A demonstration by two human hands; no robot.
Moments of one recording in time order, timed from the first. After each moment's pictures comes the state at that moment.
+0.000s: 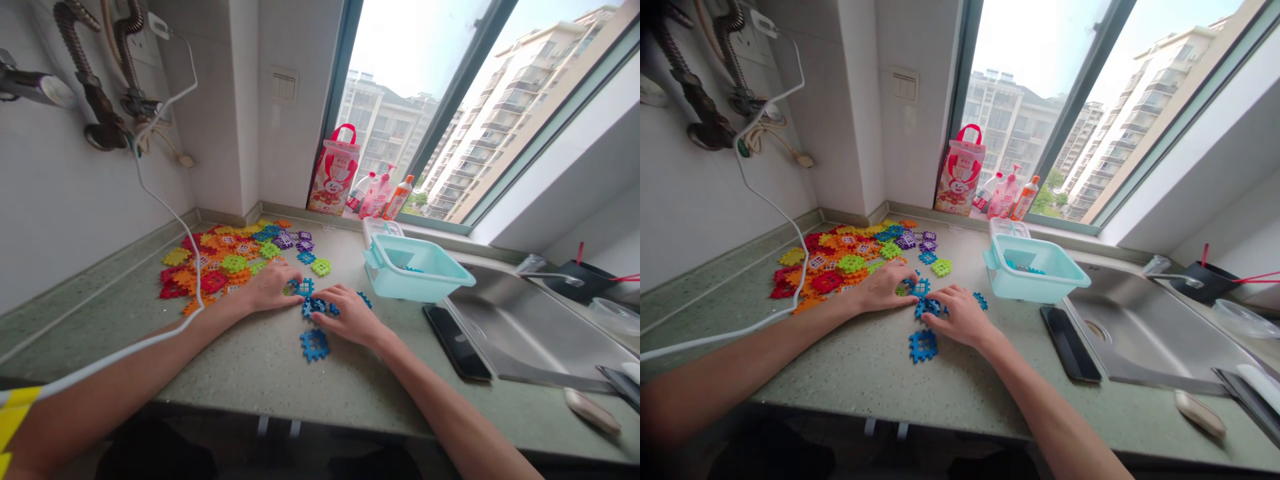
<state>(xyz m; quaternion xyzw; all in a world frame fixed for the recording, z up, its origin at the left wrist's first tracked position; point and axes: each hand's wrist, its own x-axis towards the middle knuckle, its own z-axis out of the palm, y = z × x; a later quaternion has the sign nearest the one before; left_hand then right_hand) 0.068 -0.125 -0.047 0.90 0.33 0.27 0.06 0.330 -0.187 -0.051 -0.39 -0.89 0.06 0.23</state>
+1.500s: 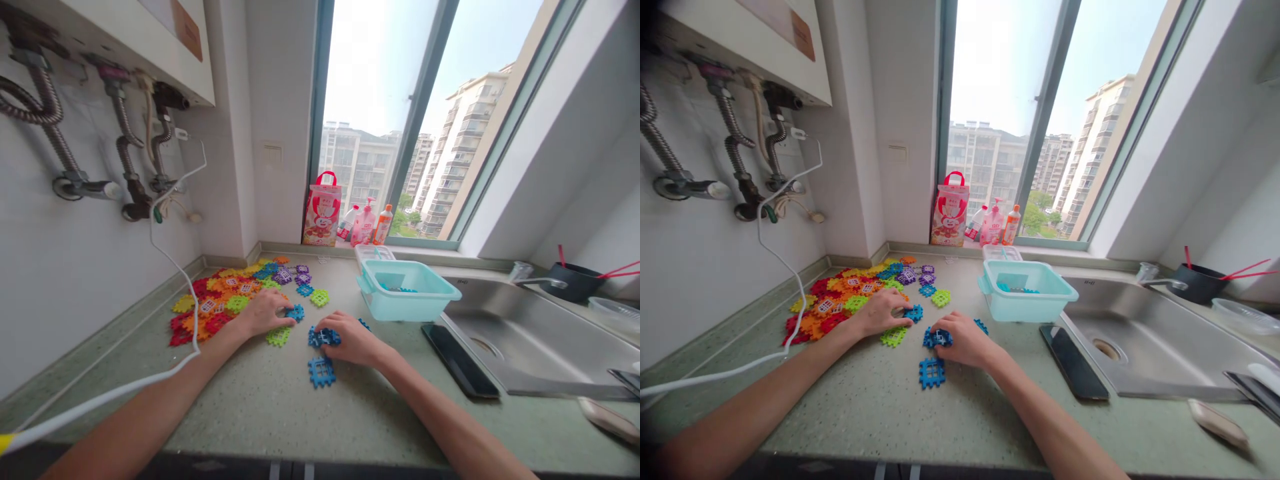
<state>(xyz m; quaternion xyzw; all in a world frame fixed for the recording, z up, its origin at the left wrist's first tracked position) 0.045 -0.107 -0.033 0.90 0.40 0.19 0.02 0.333 -0.175 -0.048 -0.37 -0.89 0.11 0.23</state>
